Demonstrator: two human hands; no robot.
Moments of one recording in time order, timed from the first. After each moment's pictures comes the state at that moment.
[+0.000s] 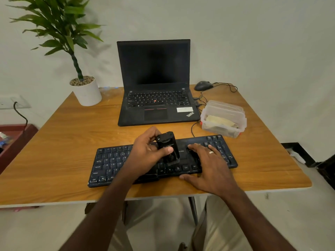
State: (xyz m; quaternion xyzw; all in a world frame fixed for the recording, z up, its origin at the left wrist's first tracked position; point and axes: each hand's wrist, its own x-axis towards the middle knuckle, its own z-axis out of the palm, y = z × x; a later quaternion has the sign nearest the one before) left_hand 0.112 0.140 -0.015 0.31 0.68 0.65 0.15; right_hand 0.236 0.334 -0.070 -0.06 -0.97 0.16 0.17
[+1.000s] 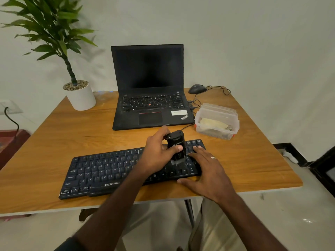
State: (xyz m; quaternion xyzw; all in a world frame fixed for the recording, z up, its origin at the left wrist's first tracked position) left_hand 0.115 0.181 -0.017 0.35 0.74 0.57 0.11; right_hand 0.249 0.332 -0.077 -0.12 -0.96 0.20 0.16
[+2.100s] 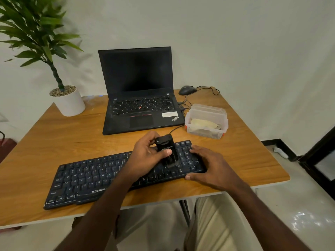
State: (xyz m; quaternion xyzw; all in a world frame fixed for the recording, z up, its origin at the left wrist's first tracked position) left_hand 0.116 0.173 -0.012 0.31 0.67 0.64 0.21; right_hand 0.258 0.380 -0.060 -0.09 -0.92 0.36 0.13
